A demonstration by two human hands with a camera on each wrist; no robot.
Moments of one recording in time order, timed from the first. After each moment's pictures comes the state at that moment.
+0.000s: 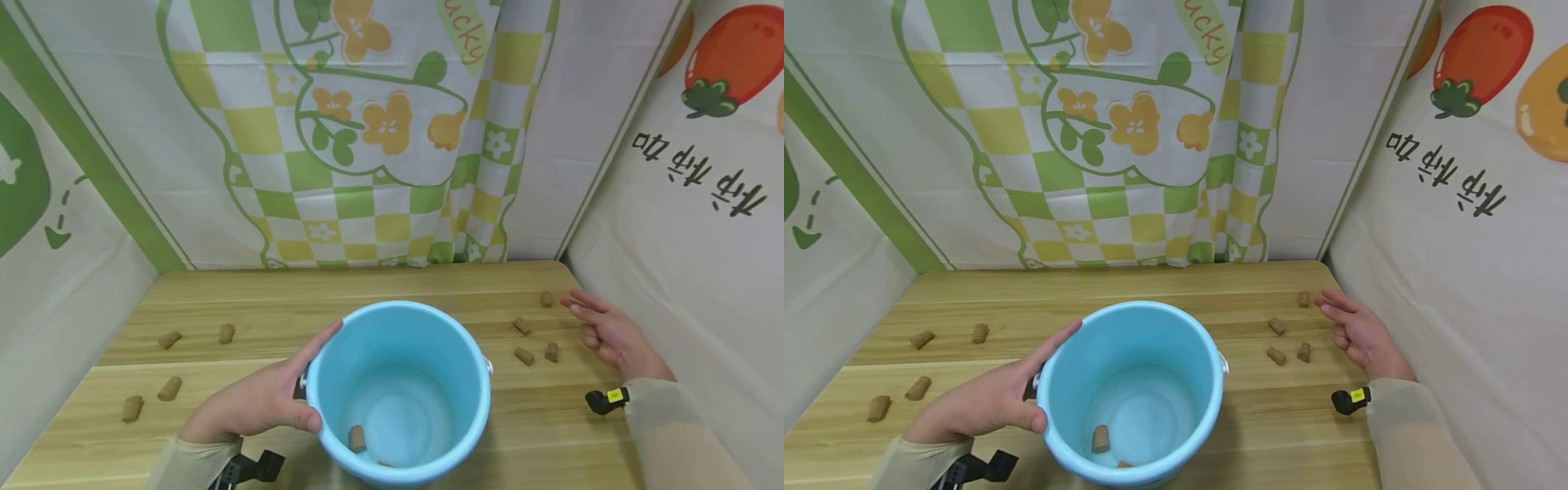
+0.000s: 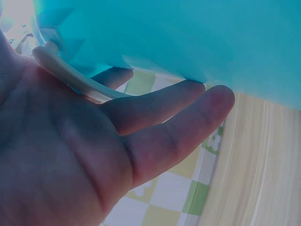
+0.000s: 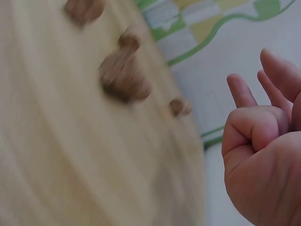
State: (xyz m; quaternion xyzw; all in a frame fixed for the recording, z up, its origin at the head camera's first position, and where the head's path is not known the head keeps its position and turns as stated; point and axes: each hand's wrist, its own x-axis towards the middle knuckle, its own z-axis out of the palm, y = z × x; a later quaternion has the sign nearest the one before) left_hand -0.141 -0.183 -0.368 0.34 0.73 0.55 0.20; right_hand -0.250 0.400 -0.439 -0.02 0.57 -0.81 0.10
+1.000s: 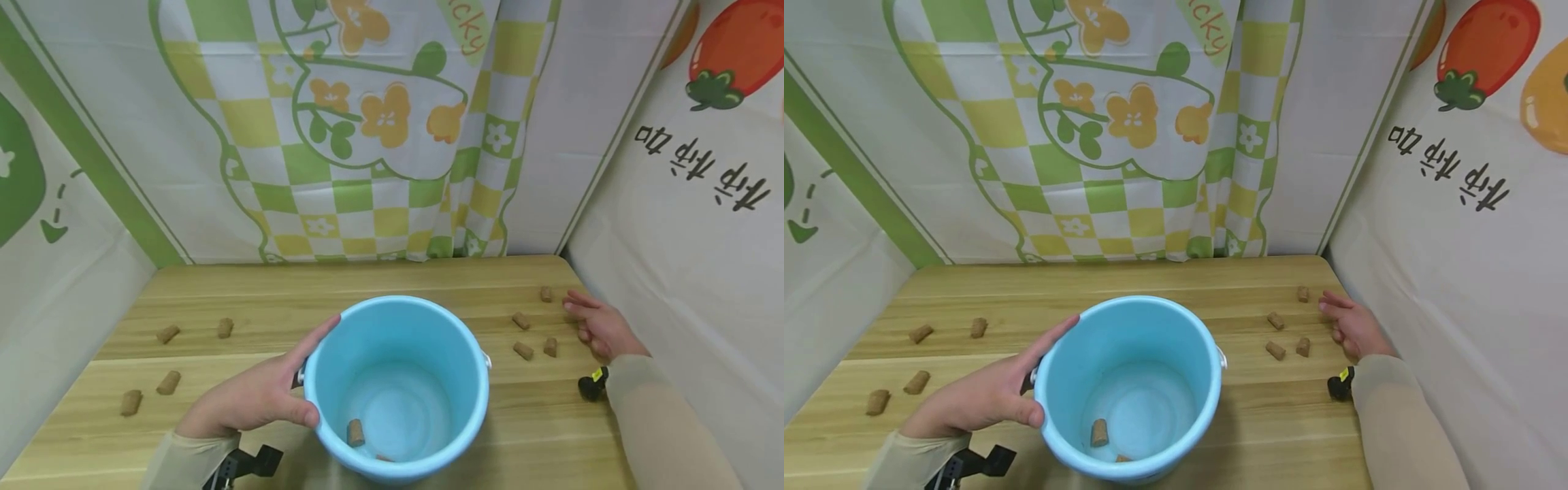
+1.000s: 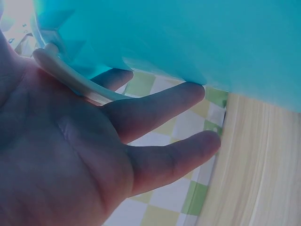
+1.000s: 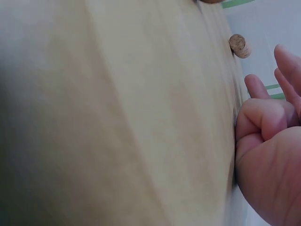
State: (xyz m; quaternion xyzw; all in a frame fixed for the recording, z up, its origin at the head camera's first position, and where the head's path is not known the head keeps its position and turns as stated) left_hand -0.140 -0.183 -0.368 0.33 0.74 0.54 0.20; right_hand -0.281 0.417 -0.474 0.12 0.68 -0.72 0.07
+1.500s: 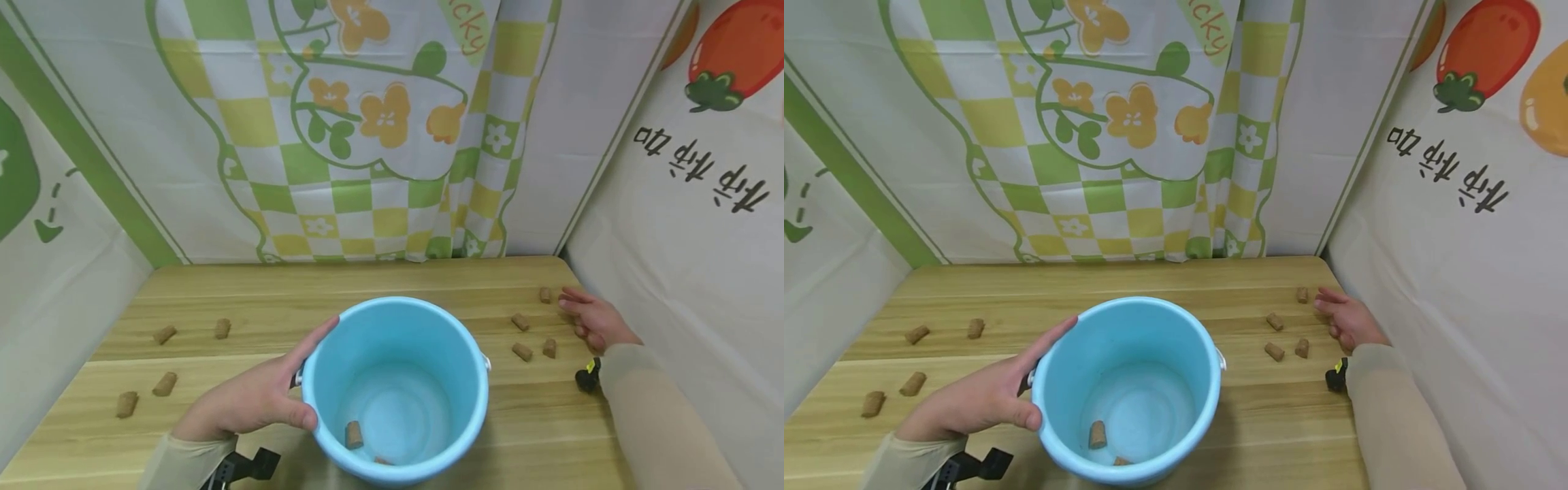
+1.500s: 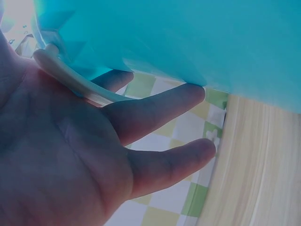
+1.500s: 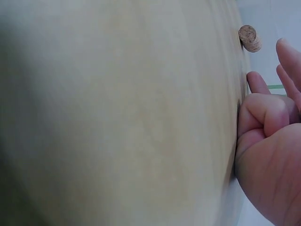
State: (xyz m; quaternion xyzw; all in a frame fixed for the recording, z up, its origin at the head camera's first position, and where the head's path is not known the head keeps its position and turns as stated) left_hand -0.142 -0.183 -0.369 0.32 0.75 0.54 0.21; right_hand -0.298 0.417 -0.472 0.10 0.75 -0.65 0.10
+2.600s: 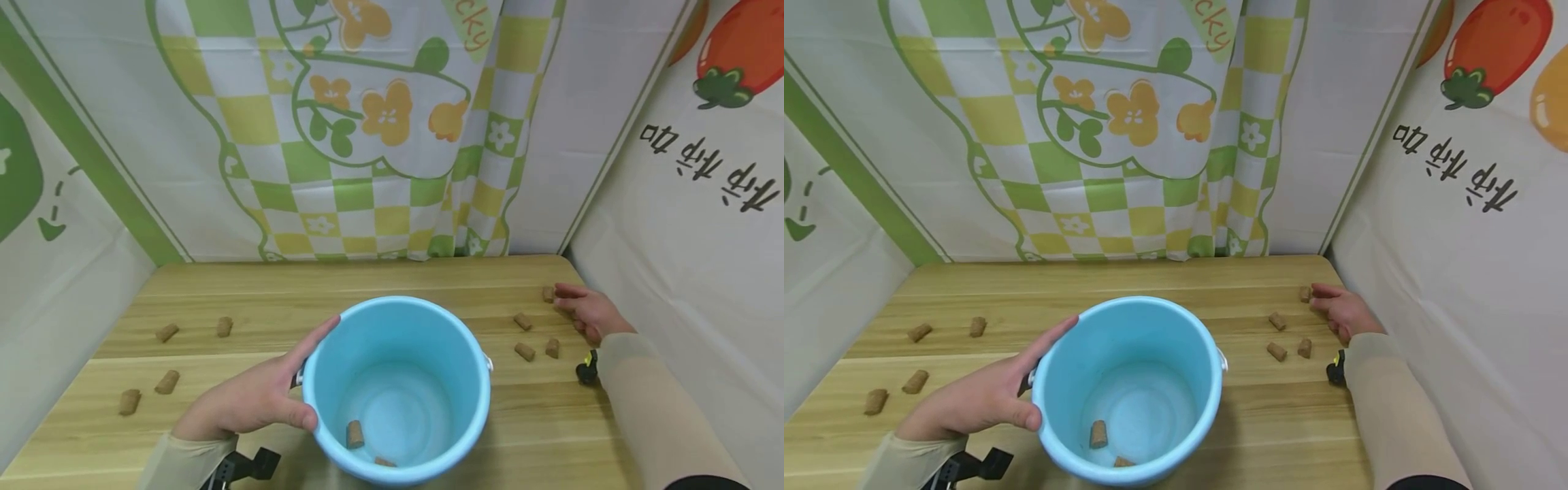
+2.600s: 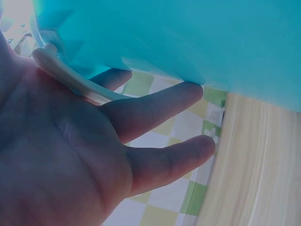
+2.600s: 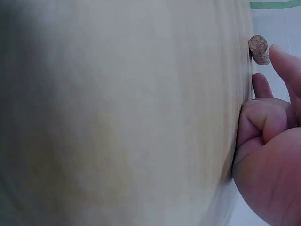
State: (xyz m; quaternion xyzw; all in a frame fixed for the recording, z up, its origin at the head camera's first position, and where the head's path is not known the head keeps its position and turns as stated) left_hand -0.140 -0.182 -0.365 0.32 0.74 0.55 0.22; right_hand -0.320 0.412 -0.474 0.12 0.78 -0.60 0.10
